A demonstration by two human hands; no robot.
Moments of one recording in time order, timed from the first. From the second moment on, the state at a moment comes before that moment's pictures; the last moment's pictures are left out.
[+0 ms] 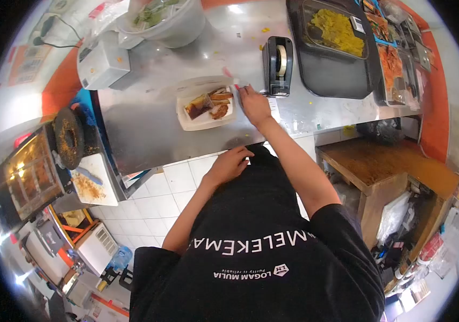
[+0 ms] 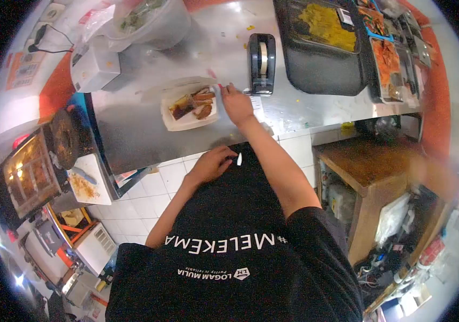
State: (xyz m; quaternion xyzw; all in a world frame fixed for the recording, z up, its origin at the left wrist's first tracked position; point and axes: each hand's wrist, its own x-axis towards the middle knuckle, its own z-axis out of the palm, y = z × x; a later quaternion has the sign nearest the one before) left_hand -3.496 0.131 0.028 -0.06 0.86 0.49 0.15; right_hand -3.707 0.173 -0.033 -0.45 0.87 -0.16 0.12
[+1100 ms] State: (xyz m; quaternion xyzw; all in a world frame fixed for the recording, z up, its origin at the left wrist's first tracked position) left_hand -3.519 0.063 0.000 -0.05 0.94 0.33 0.09; right_hand -3.652 0.262 0.000 -0.40 0.83 -0.29 0.26
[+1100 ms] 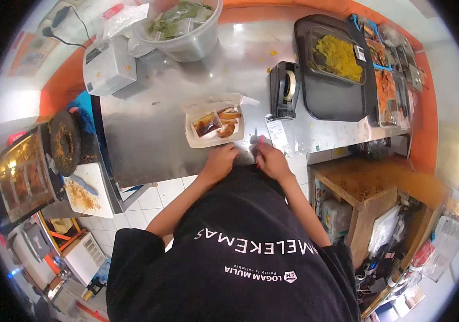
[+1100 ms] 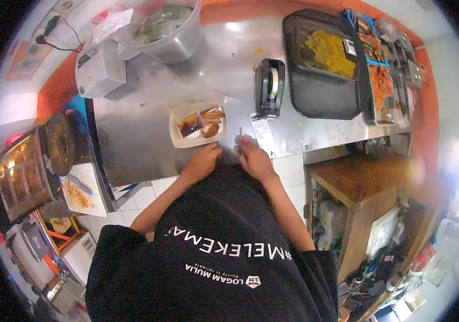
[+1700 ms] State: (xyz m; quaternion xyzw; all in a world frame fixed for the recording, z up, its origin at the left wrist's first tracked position) left_hand -3.598 0.138 -0.025 0.01 0.89 0.40 0.24; right_hand -3.691 0.319 -0.004 -0.12 0.80 -0.52 0.26
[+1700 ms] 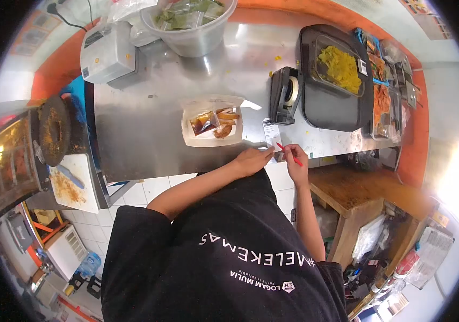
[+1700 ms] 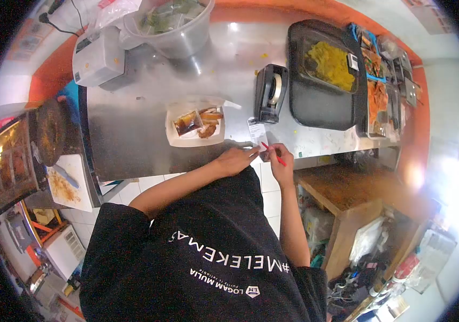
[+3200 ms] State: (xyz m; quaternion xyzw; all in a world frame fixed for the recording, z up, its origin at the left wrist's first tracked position) left_hand -3.523 -0.035 0.104 -0.23 0.92 0.19 -0.26; right_hand -3.675 0.157 0.096 -0.44 0.82 -0.36 0.04
